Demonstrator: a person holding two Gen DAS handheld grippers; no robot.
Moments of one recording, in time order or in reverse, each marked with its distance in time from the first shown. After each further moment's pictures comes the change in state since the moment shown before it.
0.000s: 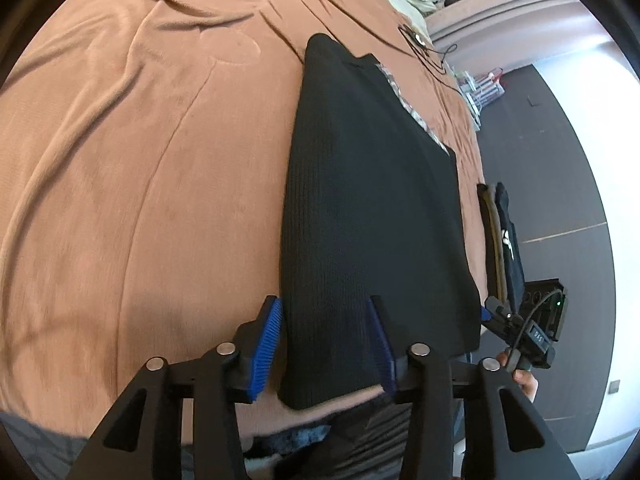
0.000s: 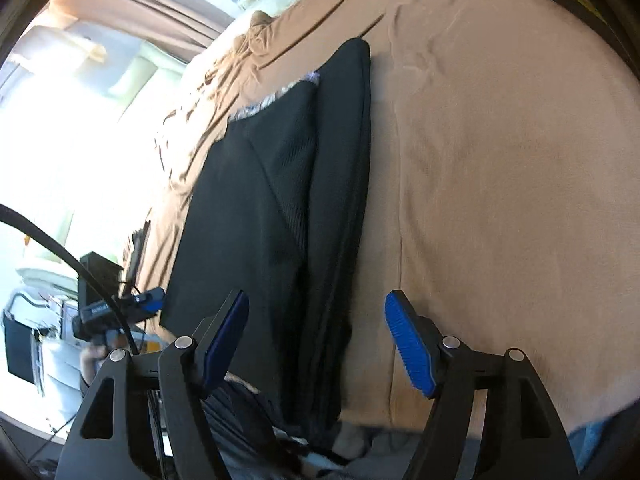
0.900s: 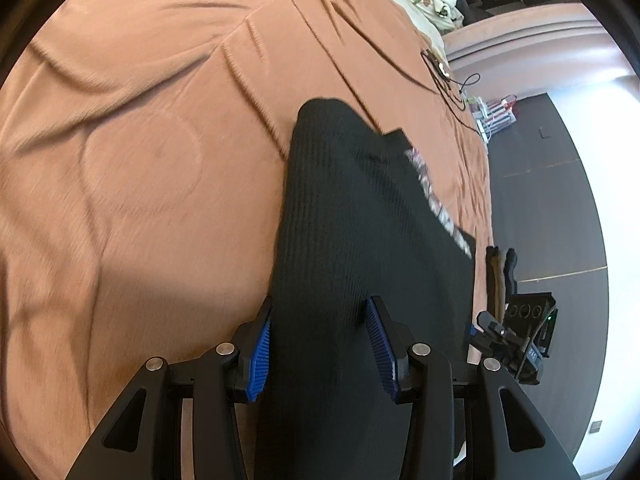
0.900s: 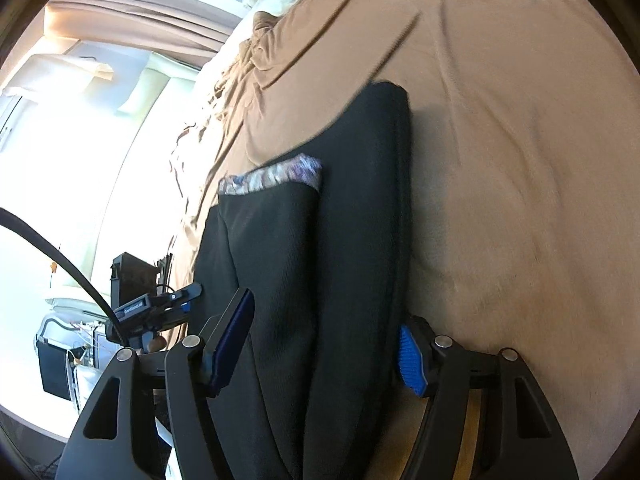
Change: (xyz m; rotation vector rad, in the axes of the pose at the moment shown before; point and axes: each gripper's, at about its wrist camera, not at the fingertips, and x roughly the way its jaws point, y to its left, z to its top) left arm 0.057 0.002 0.126 -0.066 -0.019 -0.037; right arm 0.110 -0.019 0.114 0.023 0.046 0.145
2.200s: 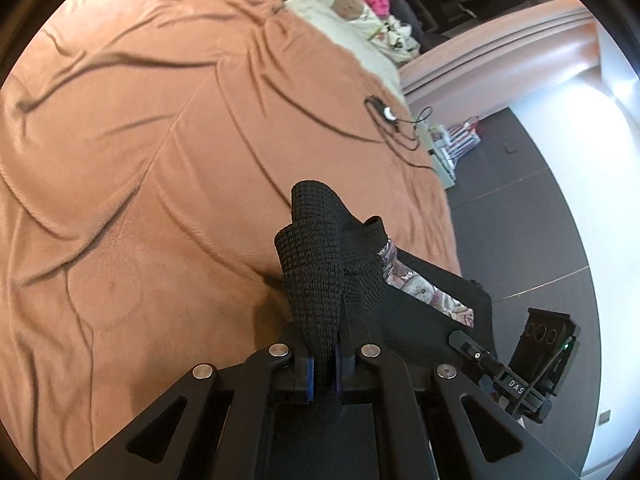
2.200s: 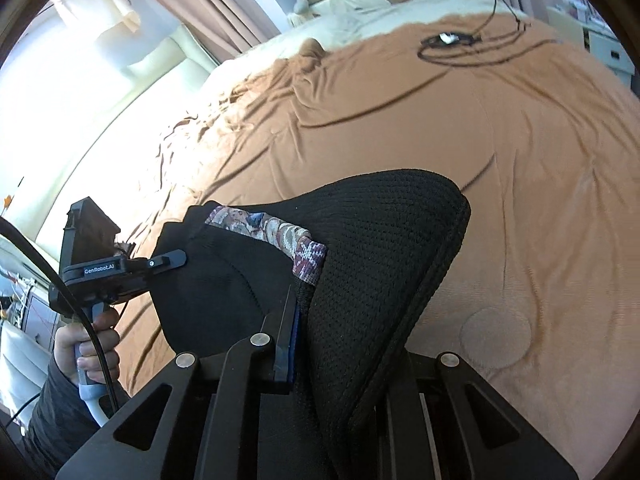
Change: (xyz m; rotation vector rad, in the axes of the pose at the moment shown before) left arm -0.054 -0.058 0.021 0.103 -0.160 -0.067; right arm 0.016 0.165 -0.001 -0.308 -0.131 -0.235
